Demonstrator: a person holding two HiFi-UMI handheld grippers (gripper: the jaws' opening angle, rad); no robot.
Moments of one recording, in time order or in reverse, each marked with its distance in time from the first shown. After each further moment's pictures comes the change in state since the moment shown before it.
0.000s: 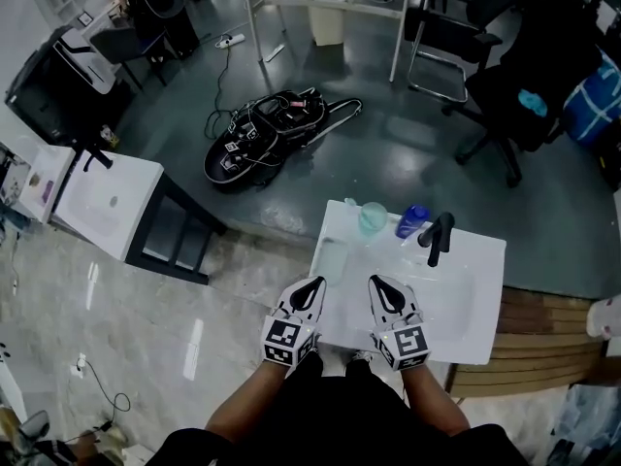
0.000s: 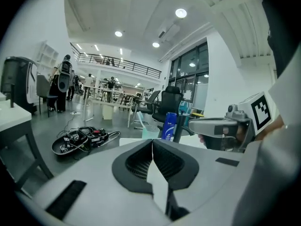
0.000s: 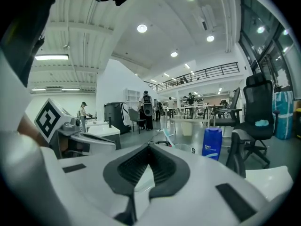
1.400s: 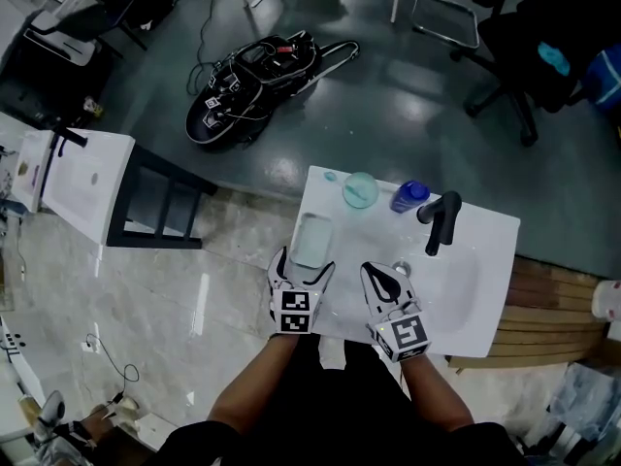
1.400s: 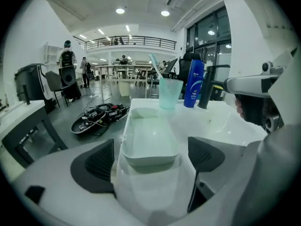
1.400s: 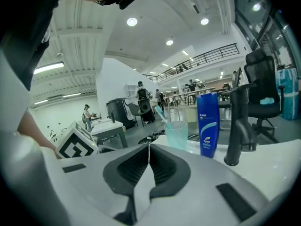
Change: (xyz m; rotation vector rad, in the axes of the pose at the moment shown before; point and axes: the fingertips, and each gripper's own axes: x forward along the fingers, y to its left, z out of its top) left arm 0.077 0.038 -0.117 0.001 0.320 0.262; right arm 0.013 -0.028 -0.065 0.128 0.104 0.085
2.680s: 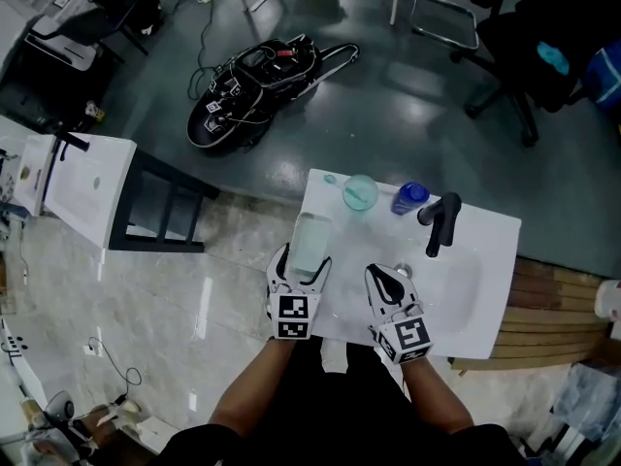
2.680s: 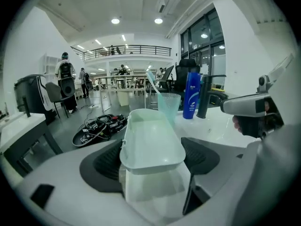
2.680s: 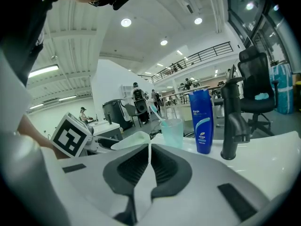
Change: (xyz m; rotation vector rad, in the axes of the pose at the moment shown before) left arm -0.015 0.000 0.040 0.067 -0.097 0.012; right arm -0.004 -0.010 -0.006 0.044 -0.001 -0.038
